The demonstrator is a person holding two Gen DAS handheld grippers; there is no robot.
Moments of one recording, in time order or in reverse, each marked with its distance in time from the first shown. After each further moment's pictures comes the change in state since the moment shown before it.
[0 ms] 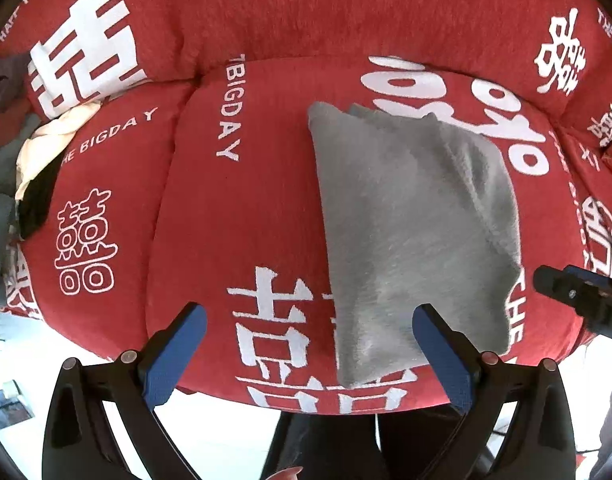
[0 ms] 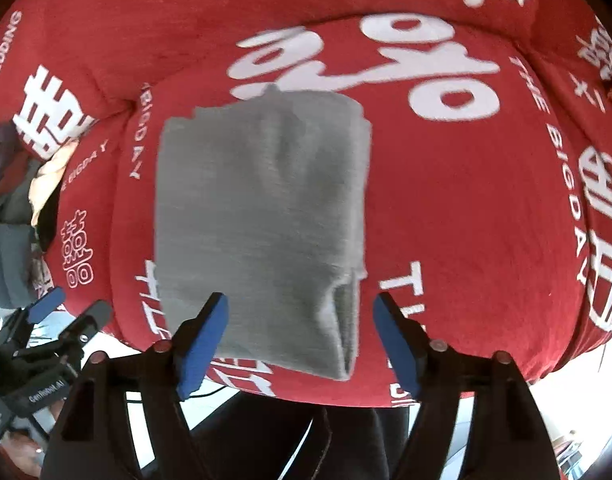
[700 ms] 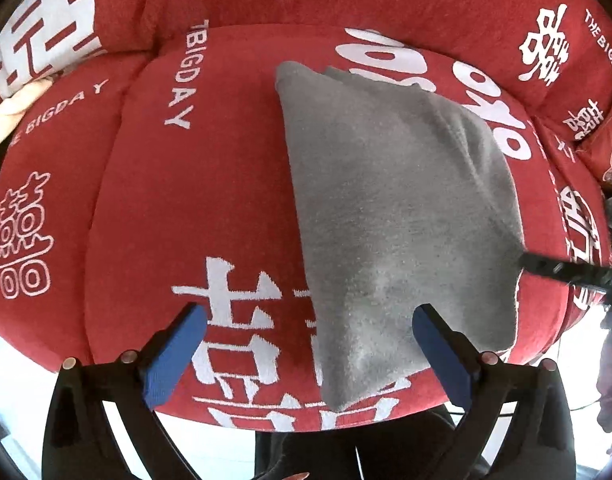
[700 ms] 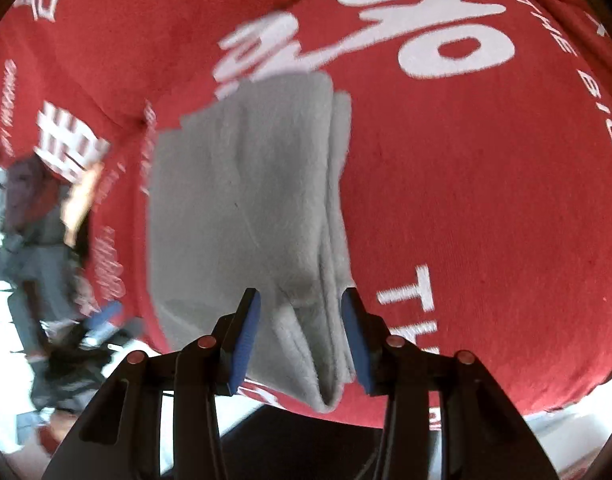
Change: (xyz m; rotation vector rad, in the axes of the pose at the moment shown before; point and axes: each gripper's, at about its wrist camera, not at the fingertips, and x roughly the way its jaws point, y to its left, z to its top) left arm 0.062 0.004 -0.016 0.023 0.011 -0.166; right arm 0.064 -0.065 -0.009 0.068 0.061 0.164
